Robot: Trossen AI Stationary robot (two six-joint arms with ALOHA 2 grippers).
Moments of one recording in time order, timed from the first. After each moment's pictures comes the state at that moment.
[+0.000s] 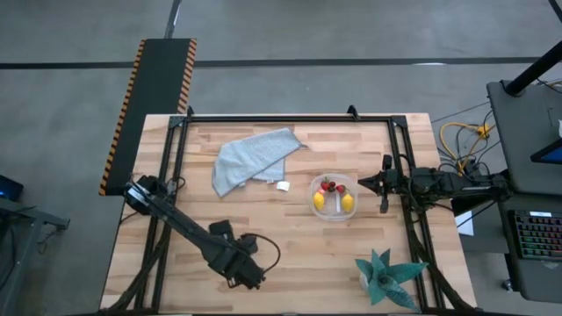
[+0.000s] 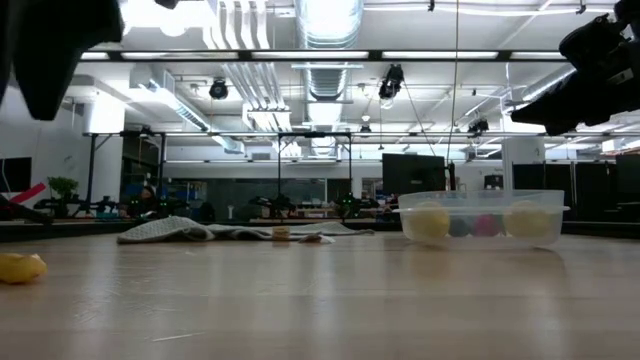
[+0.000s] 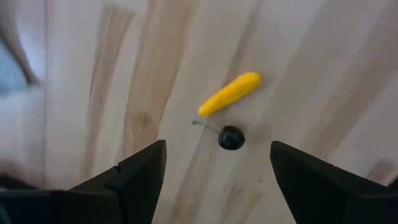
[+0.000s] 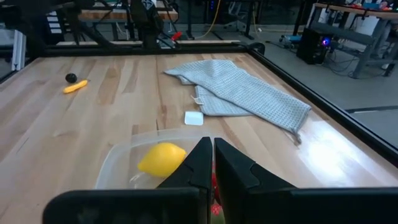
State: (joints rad) left arm -0.61 1.92 1.65 -1.39 -0.07 -0.96; right arm 0.08 0.02 0.12 -0.33 0.25 0.02
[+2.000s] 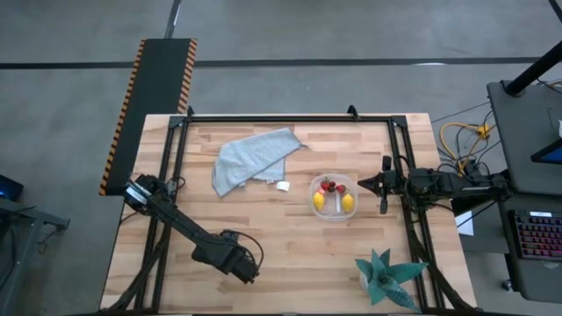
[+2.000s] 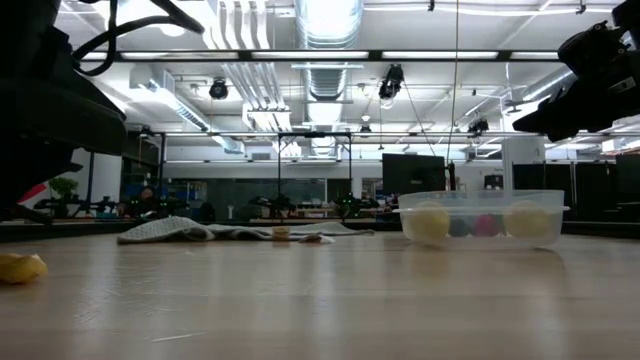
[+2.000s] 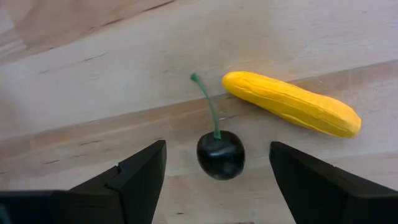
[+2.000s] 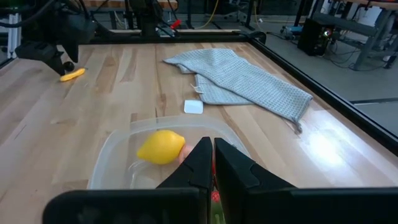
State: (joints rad) left arm -0.61 1.91 1.26 -0.98 0.13 -1.93; right arm 0.08 0.02 0.11 -0.36 0.25 0.03
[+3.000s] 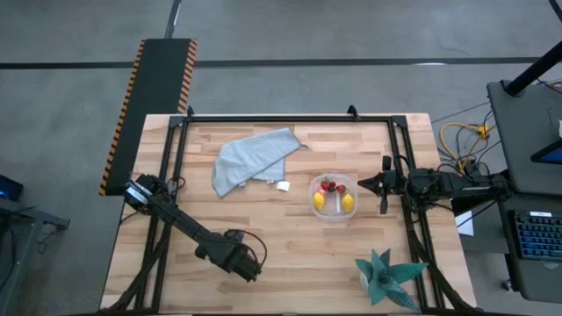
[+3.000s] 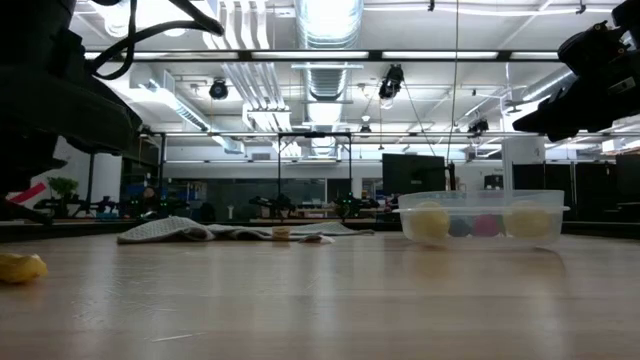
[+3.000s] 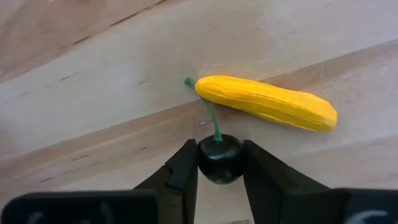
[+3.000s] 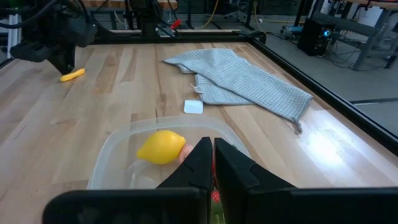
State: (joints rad) left arm -0.61 1.91 1.26 -0.95 0.15 -1.81; right arm 0.08 0.02 0.11 -0.36 0.25 0.03
